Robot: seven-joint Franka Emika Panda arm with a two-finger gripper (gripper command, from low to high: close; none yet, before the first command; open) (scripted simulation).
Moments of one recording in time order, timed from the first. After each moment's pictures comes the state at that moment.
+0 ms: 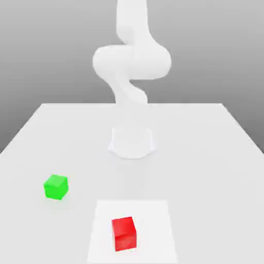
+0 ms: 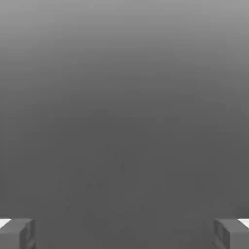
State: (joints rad) arm 0.01 -0.71 -0.02 -2.33 0.01 2.34 0.77
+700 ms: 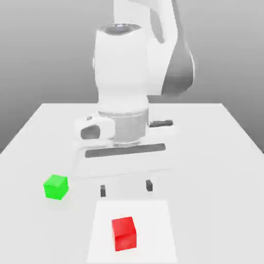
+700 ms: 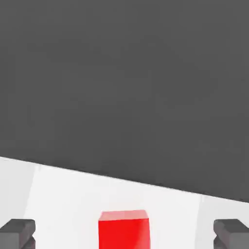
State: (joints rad) arm 0.07 0.06 -0.10 -2.57 0.05 2.69 0.50
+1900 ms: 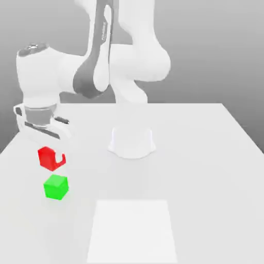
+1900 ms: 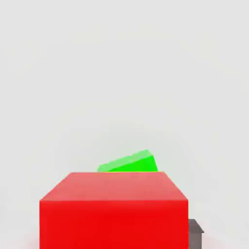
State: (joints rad) arm -0.40 -0.15 -0.36 -2.90 -0.12 2.75 0.78
